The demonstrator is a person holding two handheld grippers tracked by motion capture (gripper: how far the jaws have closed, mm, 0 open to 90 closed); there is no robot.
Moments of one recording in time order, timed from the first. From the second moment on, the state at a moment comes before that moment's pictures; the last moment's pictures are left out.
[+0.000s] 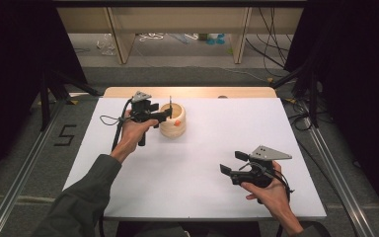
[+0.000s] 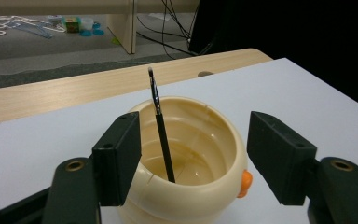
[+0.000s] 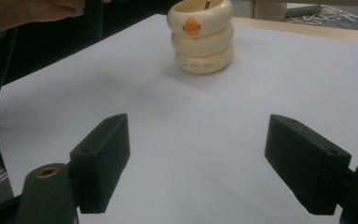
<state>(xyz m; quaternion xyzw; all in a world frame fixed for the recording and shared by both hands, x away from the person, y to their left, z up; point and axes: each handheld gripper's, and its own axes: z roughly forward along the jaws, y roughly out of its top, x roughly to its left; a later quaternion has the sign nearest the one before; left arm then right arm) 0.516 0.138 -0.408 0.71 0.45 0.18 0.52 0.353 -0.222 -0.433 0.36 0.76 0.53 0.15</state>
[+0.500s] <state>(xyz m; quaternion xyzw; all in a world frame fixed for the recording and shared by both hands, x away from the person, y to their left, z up) 0.490 0.138 -0.397 0.71 0.43 0.16 0.53 0.352 -0.223 -0.431 0.37 0.75 0.52 0.14</state>
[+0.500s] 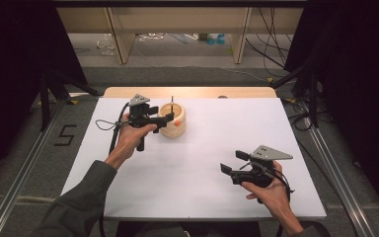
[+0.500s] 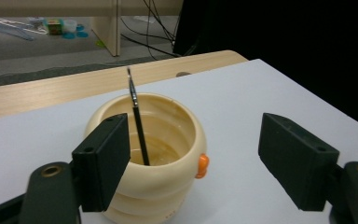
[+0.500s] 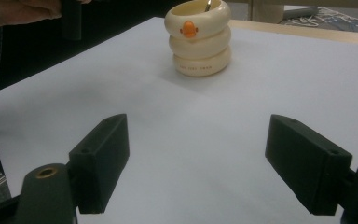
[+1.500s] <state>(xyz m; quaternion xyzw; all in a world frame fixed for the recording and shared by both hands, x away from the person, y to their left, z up) 0.450 0.143 -0.402 0.71 0.41 0.16 0.55 0.351 -0.224 -0.431 0.37 0.75 0.52 0.15</state>
